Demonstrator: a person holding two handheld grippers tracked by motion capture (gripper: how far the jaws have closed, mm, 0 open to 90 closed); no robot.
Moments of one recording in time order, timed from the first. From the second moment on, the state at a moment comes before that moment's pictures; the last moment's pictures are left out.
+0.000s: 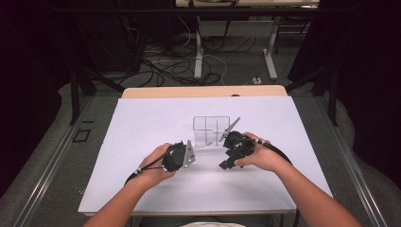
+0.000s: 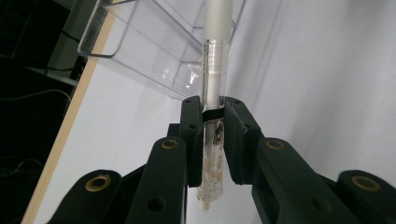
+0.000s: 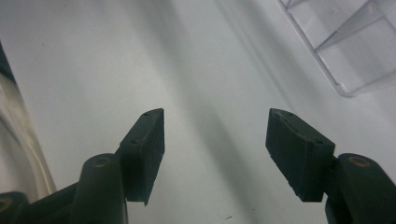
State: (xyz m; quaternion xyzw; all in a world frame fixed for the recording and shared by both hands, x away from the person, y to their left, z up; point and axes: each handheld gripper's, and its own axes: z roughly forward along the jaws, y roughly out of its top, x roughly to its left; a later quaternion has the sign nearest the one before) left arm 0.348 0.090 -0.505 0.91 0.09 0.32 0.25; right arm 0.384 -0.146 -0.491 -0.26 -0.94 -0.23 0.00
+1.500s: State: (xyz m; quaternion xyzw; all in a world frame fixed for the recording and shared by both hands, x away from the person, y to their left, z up) left arm 0.421 0.082 -0.437 0.79 0.32 0.18 0.49; right arm 0.377 -0.205 -0.514 -0.46 -0.82 -0.32 -0.10
